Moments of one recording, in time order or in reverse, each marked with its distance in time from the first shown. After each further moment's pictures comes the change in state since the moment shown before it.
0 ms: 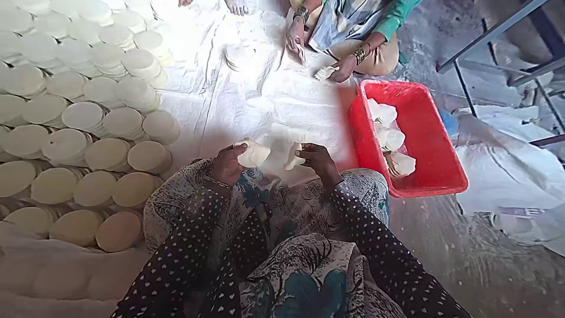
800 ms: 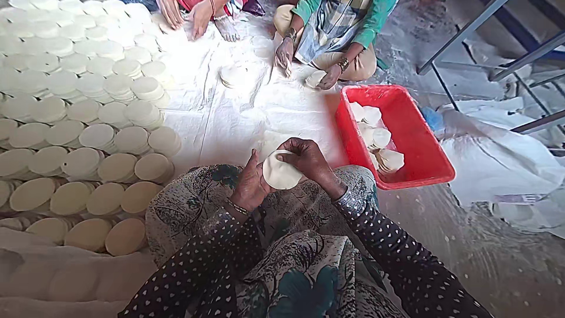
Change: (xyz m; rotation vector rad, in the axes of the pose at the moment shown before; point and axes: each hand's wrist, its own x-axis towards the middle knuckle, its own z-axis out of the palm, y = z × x) left_hand -0.070 -0.015 0.052 -0.158 -0.397 -0.181; right_hand -0.088 -0.068 0.014 -0.429 -0.183 -0.553
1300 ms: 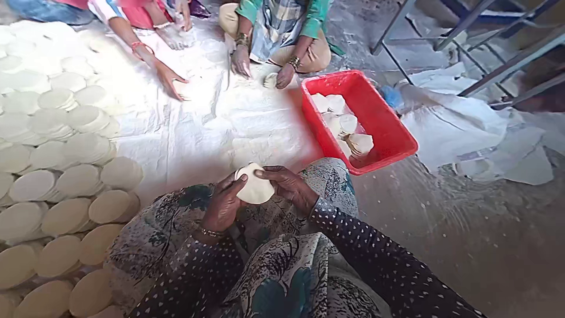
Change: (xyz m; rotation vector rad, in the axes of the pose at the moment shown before) left_hand 0.010 -0.012 0.002 0.409 0.031 0.206; right_hand -0.016 0.076 0.011 0.945 -0.043 0.434
